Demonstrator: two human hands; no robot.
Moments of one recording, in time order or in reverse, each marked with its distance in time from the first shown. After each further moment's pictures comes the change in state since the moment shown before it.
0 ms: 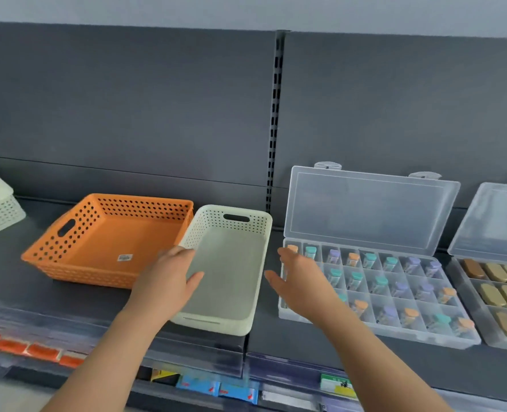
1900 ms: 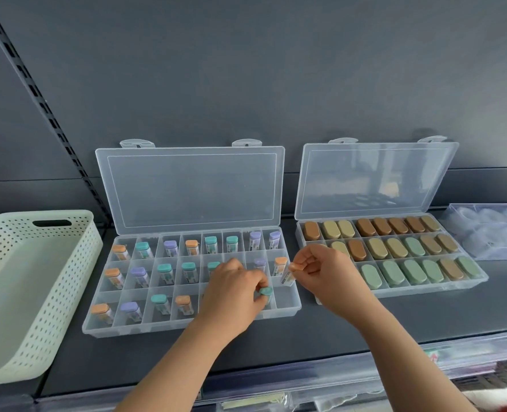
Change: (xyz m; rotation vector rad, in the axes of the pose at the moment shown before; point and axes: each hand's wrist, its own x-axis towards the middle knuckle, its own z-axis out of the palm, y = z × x) left_hand 0.009 0.355 0.121 -0.211 -0.122 0.477; right_hand -0.087 0.283 -0.140 0.217 0.268 0.161
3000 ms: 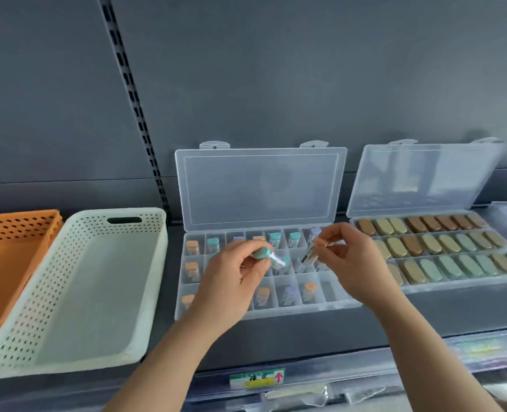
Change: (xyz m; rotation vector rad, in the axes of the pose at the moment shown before) left_hand -0.060 -0.102 -0.096 -0.700 0.154 -0.037; right_hand 0.000 -0.109 0.061 0.188 0.165 0.088
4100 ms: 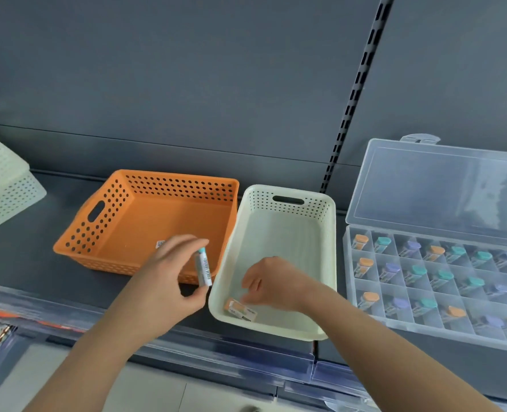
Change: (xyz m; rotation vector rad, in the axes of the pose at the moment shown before) left_hand -0.137 -0.112 -0.284 0.582 0.126 -0.199; right_hand -0.040 -0.160 0.312 -0.472 -0.961 -0.366
